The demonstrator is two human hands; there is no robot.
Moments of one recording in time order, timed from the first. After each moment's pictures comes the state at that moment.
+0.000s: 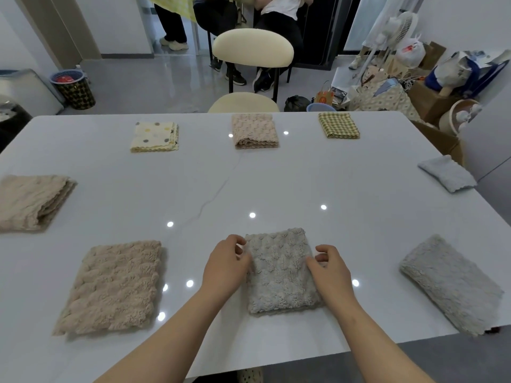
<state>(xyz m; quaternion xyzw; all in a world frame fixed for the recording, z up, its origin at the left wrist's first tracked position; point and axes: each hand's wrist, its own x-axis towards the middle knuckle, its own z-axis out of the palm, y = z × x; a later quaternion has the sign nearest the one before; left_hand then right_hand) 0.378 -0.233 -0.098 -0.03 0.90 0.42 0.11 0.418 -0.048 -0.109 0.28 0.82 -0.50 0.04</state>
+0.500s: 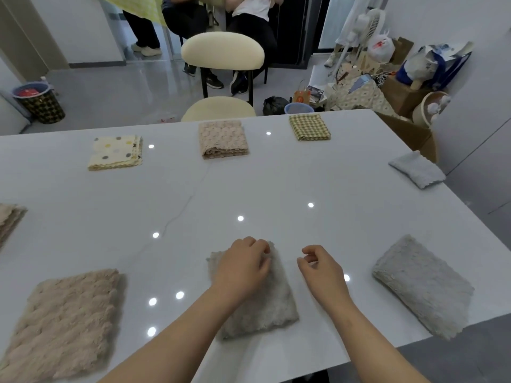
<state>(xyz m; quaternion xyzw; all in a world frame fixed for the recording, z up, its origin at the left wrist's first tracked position) 0.355 -0.159 -0.083 0.21 0.94 0.24 0.09 0.408 -0.005 -0.099 0.26 0.85 -0.45 0.03</state>
